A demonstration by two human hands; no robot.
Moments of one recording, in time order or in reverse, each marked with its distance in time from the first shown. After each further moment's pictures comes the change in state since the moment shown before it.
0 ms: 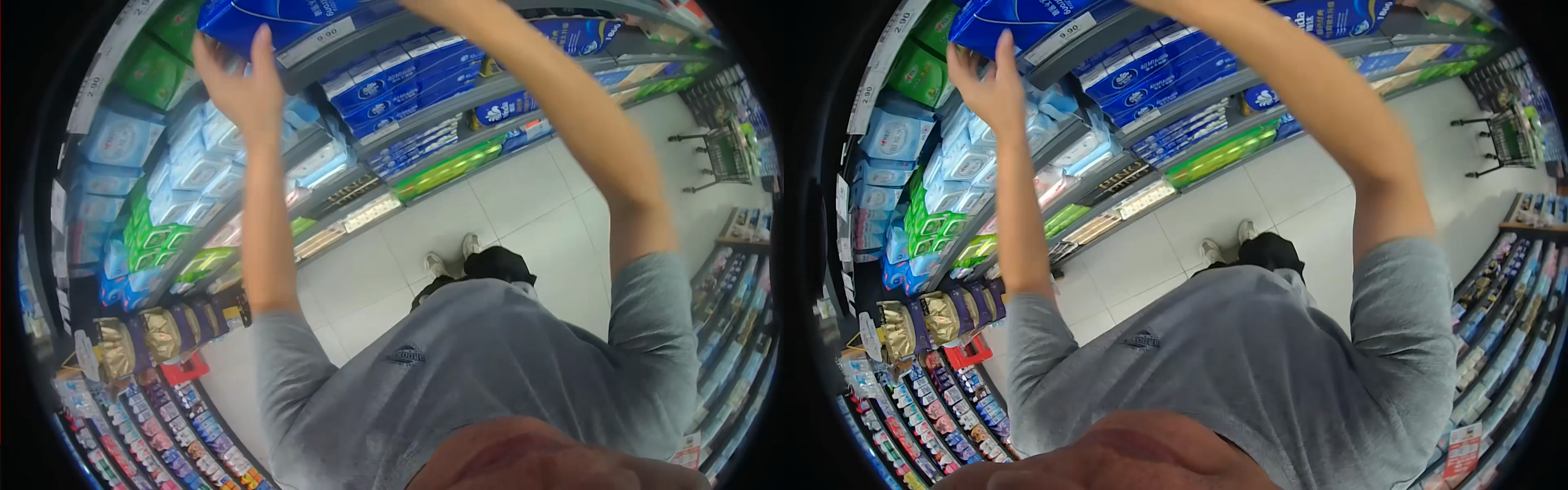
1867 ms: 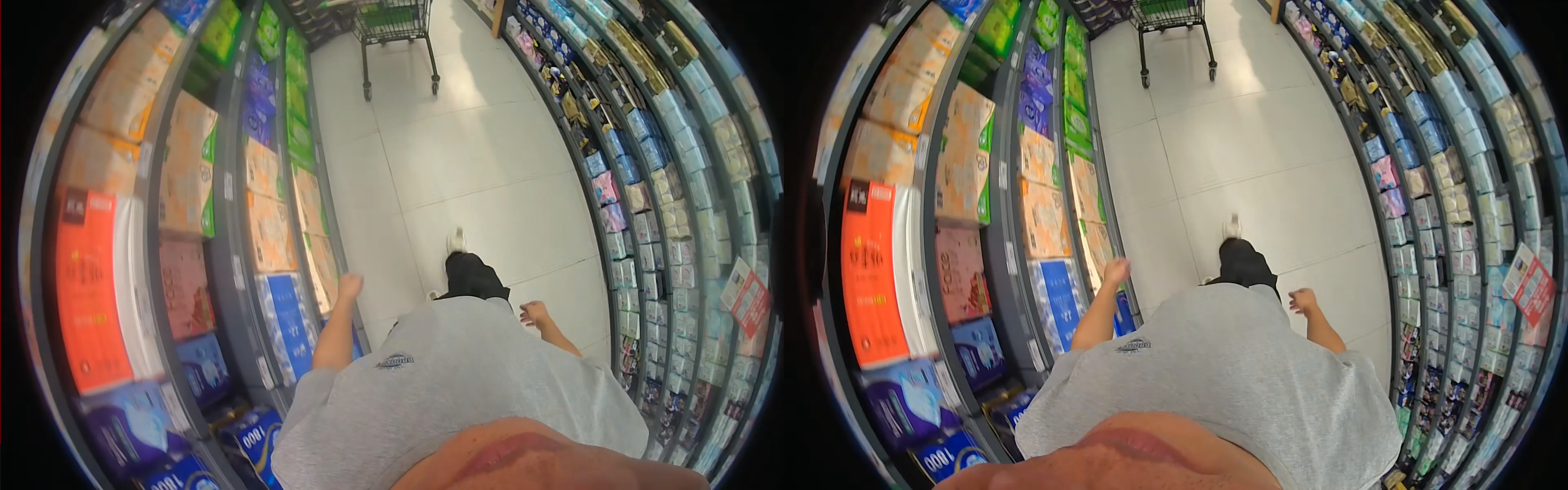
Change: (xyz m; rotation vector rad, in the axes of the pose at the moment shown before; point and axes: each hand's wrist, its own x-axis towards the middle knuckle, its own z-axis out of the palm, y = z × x) left_hand -0.647 0.146 1.189 -0.113 -2.014 -0.462; right_hand -0.836 0.406 -0.717 0.018 0.864 2.788
